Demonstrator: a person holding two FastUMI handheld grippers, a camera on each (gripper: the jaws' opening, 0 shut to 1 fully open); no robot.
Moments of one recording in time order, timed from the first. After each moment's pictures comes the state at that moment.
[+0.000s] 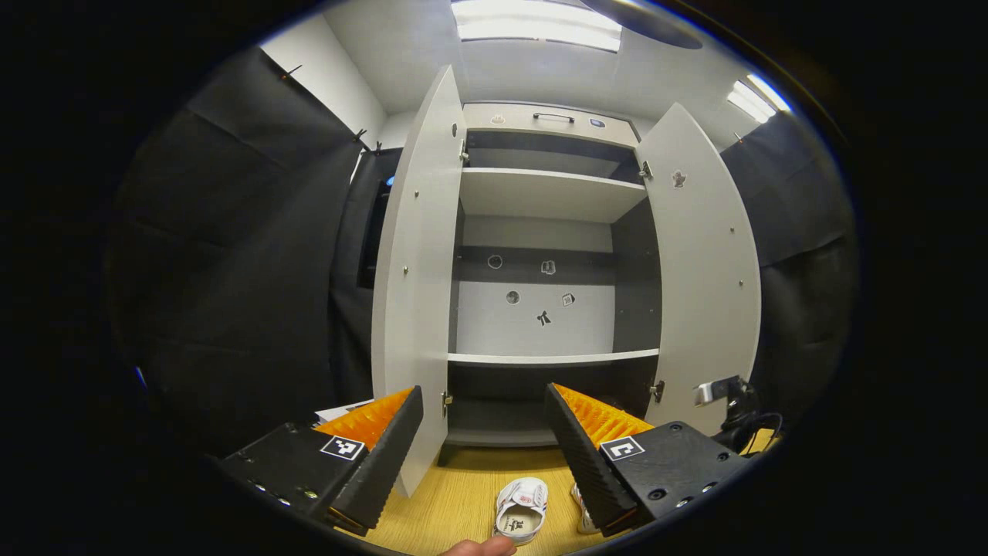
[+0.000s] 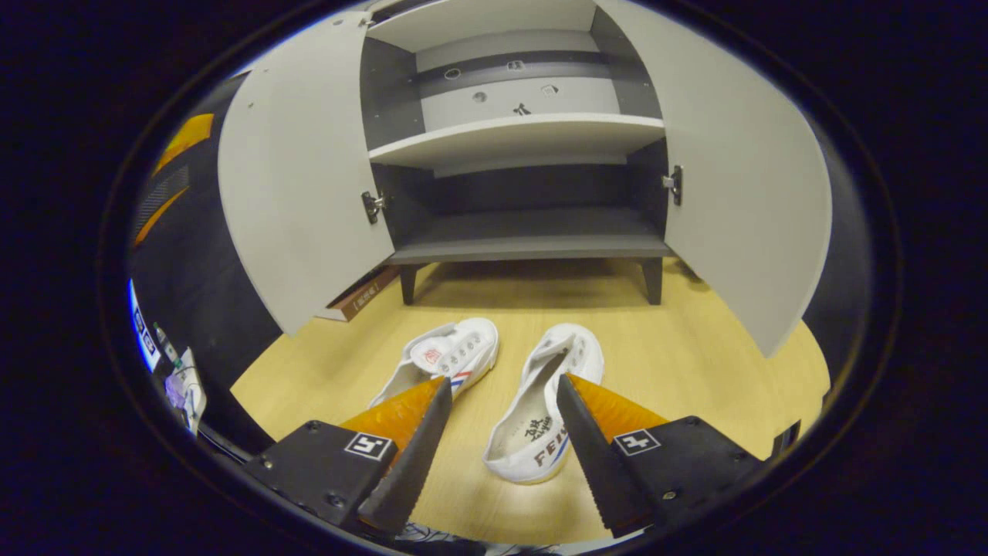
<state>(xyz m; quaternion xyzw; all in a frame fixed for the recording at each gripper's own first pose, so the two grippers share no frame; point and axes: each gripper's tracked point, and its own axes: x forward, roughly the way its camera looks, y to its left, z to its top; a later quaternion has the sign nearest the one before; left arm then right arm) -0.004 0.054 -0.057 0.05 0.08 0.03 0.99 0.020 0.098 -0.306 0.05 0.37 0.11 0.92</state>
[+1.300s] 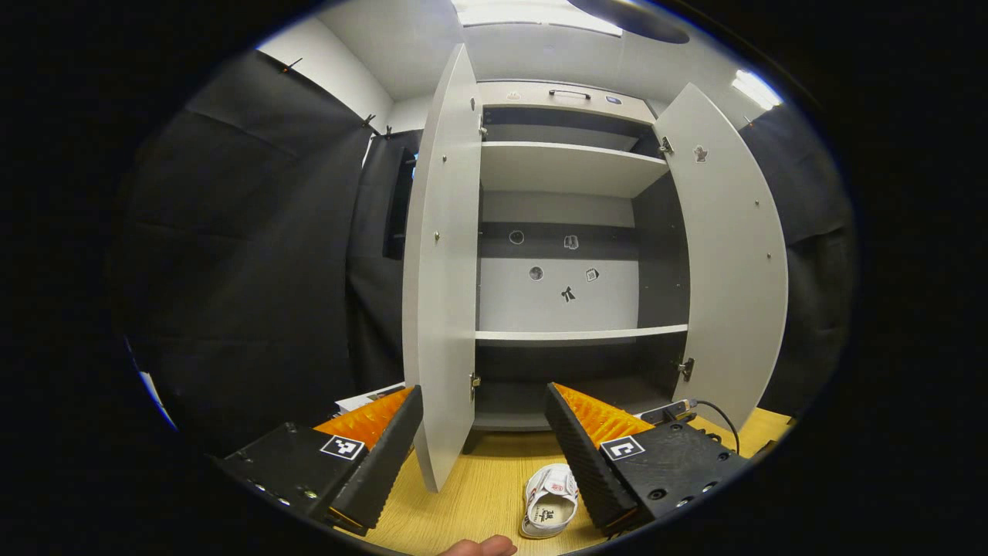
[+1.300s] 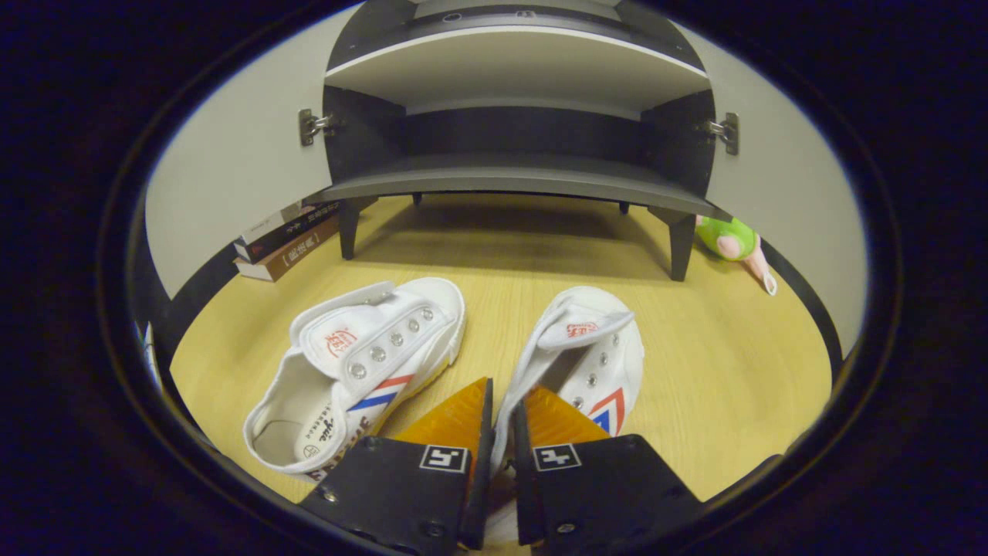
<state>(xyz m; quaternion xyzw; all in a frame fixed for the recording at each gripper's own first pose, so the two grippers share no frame) 0.001 0.088 -0.083 0.07 0.12 0.06 0.99 0.083 0.101 -0.407 0.01 0.42 0.06 0.91</state>
